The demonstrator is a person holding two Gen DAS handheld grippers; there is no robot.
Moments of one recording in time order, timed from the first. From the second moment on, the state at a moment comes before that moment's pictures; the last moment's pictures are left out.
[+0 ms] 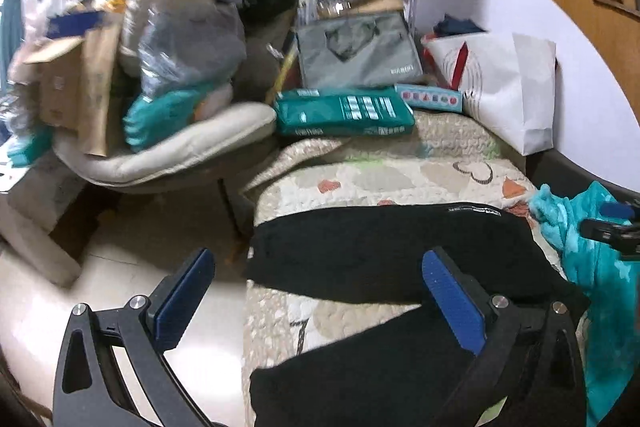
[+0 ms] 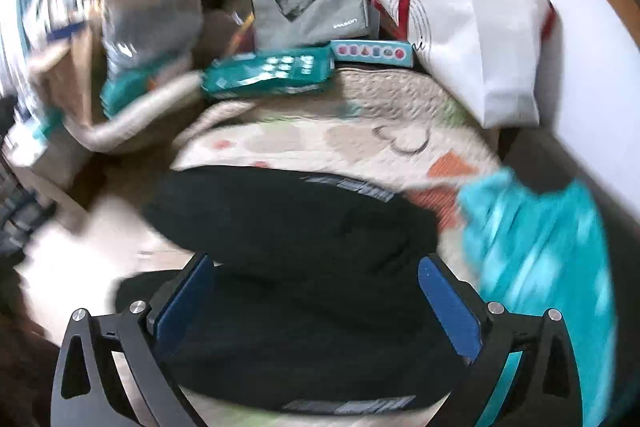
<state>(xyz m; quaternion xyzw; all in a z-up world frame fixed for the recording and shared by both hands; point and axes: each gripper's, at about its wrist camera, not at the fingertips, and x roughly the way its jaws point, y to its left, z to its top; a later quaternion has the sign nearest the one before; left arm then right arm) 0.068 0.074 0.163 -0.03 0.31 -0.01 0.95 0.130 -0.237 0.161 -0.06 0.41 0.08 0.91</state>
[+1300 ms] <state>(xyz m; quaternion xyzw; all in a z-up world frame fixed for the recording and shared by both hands) 0.349 0.109 -0.012 0.03 0.49 -0.19 0.85 0.367 -0.207 0.008 -0.06 0.54 0.31 0.78</state>
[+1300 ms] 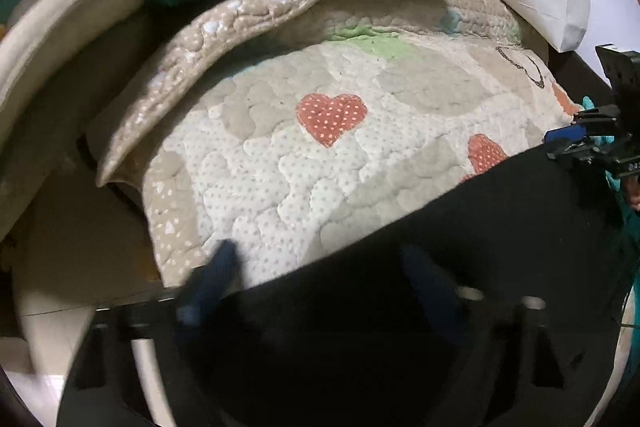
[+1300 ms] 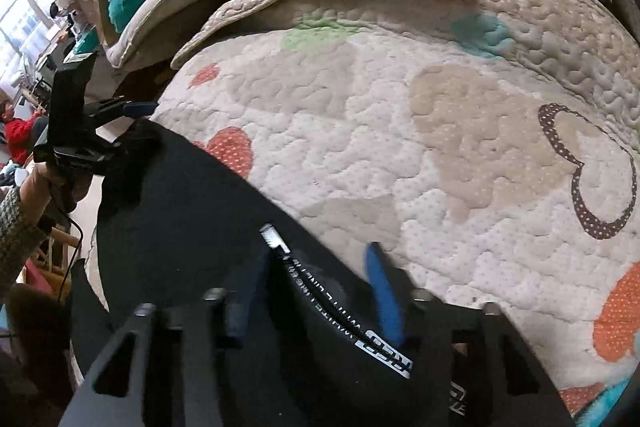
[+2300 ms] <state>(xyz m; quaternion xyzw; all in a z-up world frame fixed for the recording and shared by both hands) 0.062 0.083 0.070 -0.07 0.43 -0.16 0.89 0.119 -0.211 0.050 -0.16 0.54 0.27 0.78</state>
